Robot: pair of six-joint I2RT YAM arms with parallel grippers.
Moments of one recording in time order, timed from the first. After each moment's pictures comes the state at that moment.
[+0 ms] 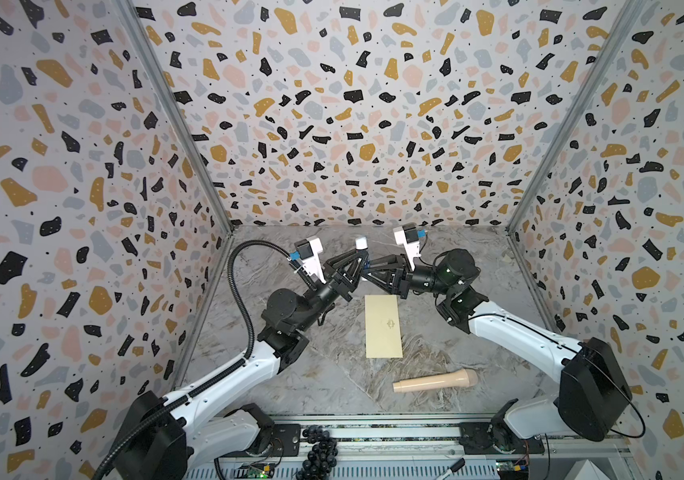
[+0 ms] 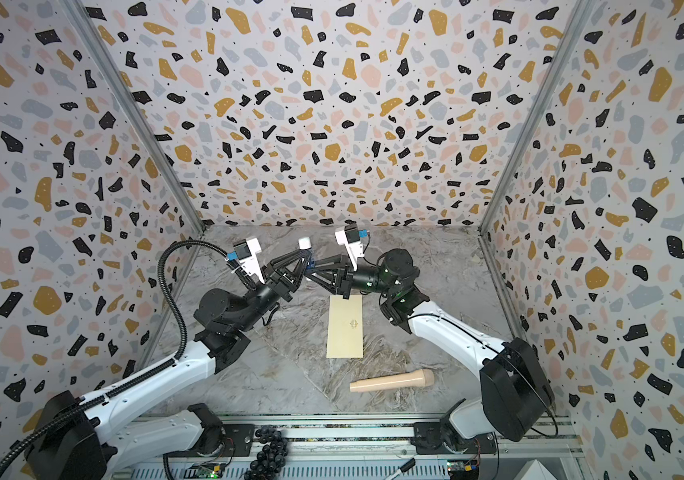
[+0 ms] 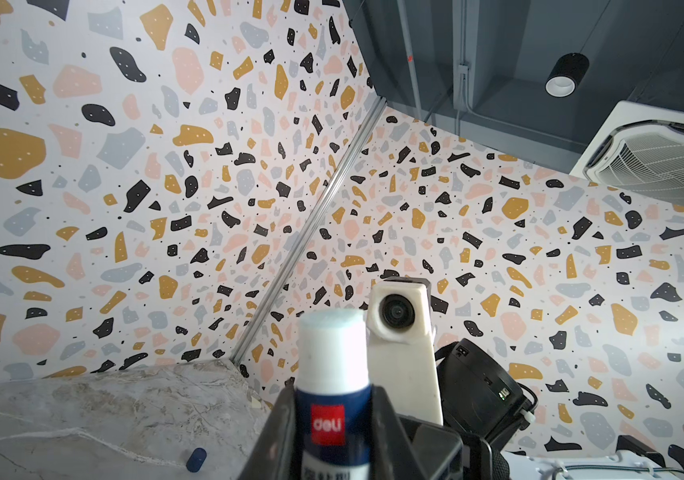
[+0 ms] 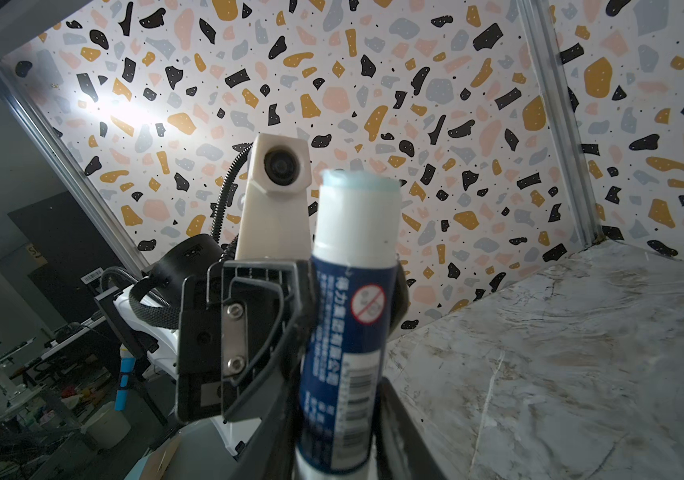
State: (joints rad) left arm -0.66 1.11 0.69 0.85 0.20 -0.68; right arm 0.65 1.43 1.01 0.70 -0.86 0.66
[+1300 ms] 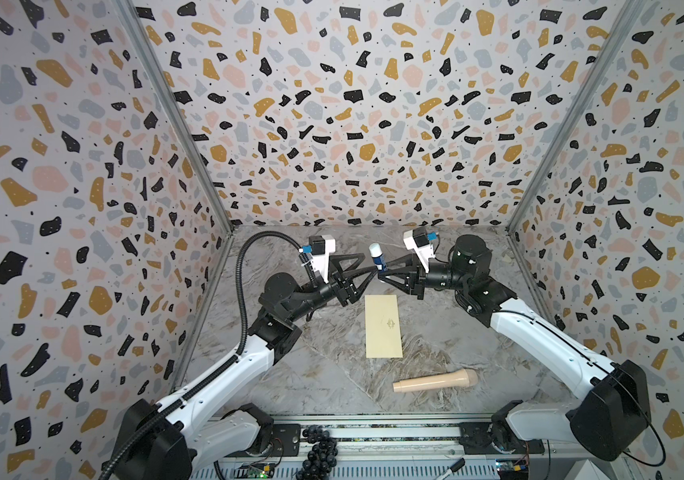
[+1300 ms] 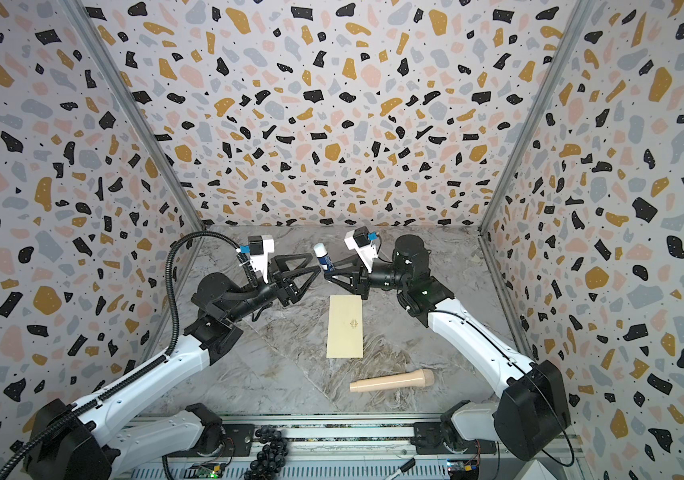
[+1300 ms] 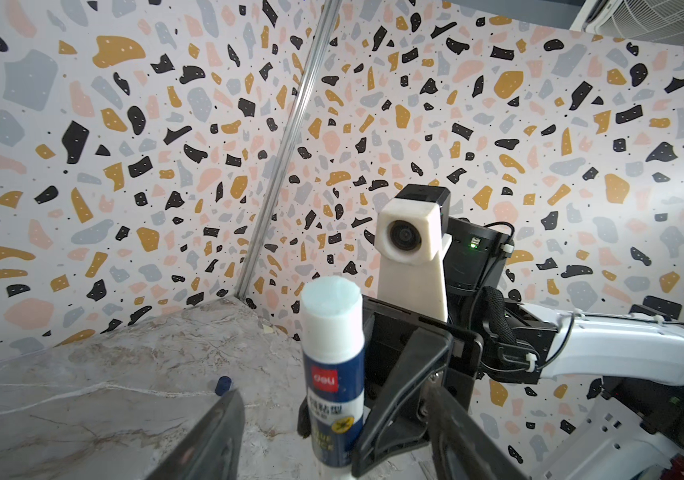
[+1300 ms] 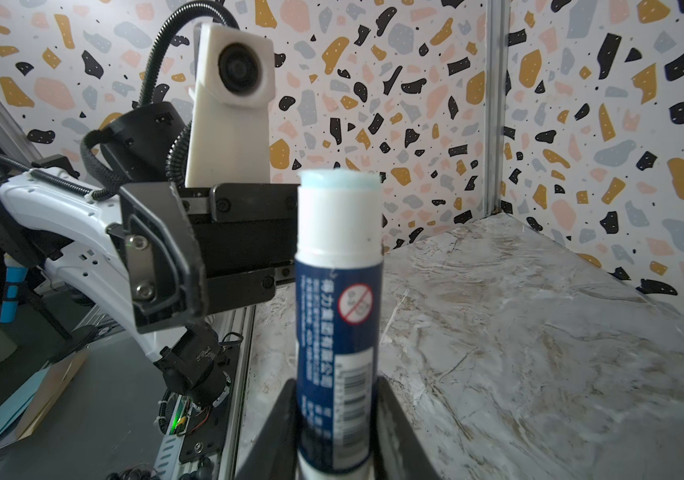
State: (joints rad) left arm -0.55 1.10 0.77 0.60 0.53 -0.50; right arm 0.54 1.32 1.08 0.14 -0.93 0.14
